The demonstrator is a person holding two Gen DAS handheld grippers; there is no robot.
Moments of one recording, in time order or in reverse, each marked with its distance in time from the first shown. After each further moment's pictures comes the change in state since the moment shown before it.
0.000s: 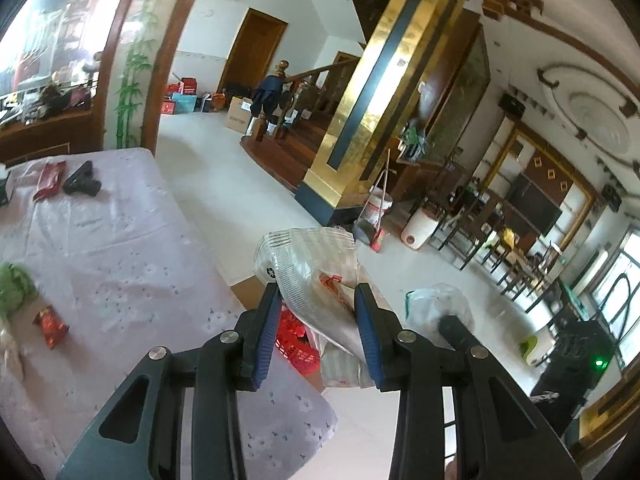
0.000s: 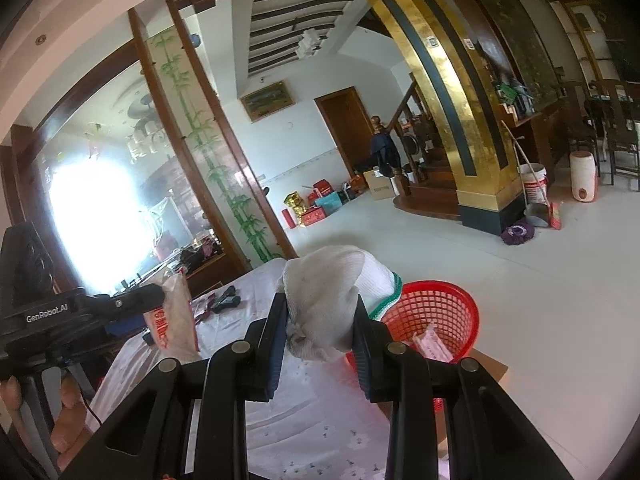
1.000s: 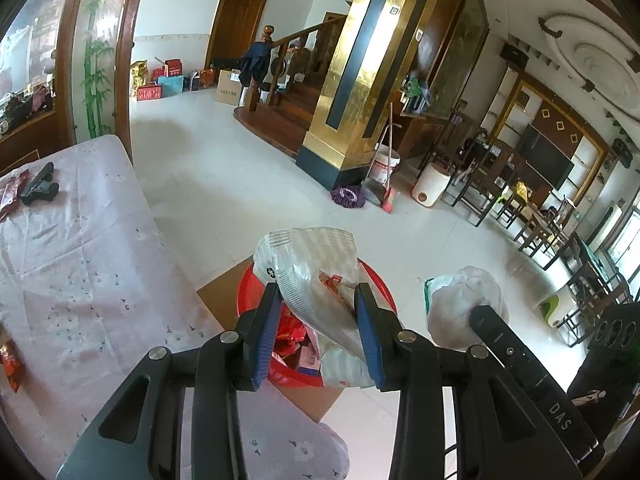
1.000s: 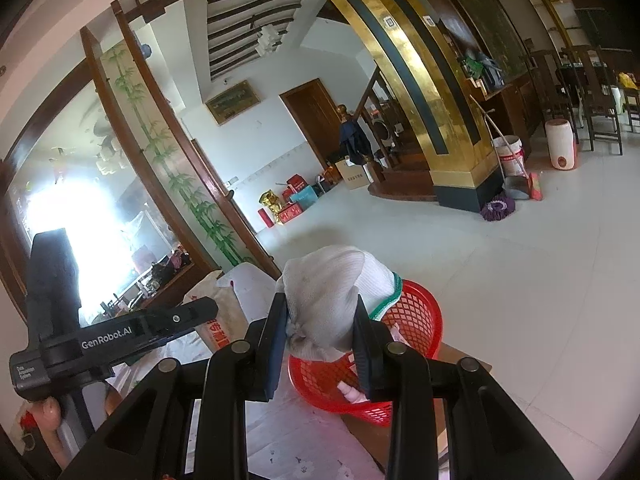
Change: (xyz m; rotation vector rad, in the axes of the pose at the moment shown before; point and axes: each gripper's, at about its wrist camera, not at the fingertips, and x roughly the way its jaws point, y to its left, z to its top) left arm 0.133 -0.030 0.002 0.092 0.139 0.041; right arm 0.049 -0.068 0.011 0.111 0.034 -0.060
